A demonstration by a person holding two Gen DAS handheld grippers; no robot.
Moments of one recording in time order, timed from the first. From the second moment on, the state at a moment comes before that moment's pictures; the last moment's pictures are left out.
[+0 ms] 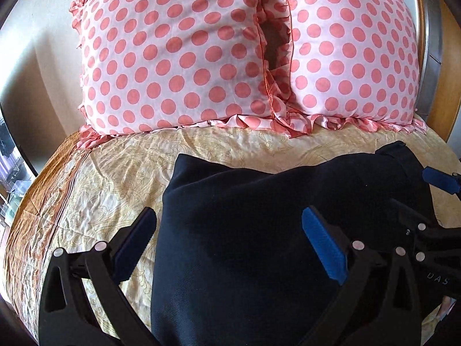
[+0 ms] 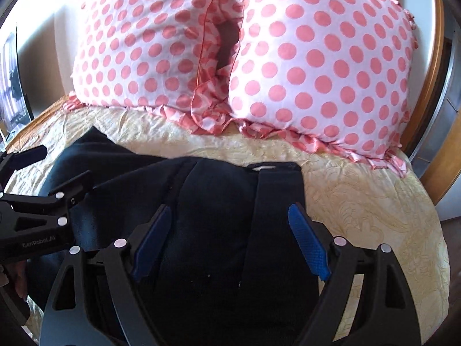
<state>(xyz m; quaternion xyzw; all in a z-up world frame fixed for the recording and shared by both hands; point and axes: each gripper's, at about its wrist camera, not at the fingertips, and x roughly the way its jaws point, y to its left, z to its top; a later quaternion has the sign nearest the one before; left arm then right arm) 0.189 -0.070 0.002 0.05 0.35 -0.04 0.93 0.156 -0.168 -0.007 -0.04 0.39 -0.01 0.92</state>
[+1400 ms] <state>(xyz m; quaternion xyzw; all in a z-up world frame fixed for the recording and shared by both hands) 0.099 -0.058 -0.026 0.03 0.37 -0.13 0.92 0.049 -0.215 -0.003 0.10 0.35 0.01 0.93</state>
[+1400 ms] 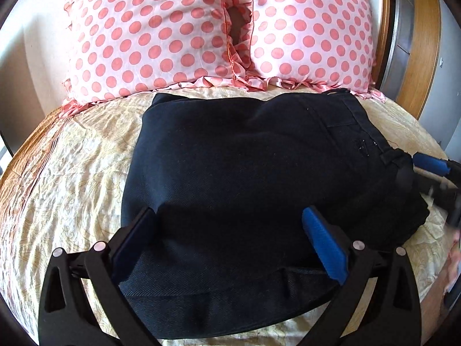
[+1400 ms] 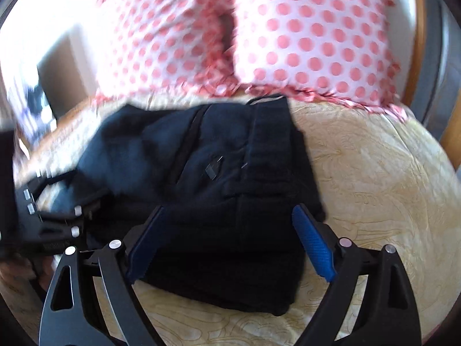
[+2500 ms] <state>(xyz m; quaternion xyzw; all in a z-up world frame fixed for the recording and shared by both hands) 0.083 -0.058 -0.014 0.03 0.35 -0.13 0.93 0.042 -0.258 -0.015 0.20 0.39 0.06 0.90</state>
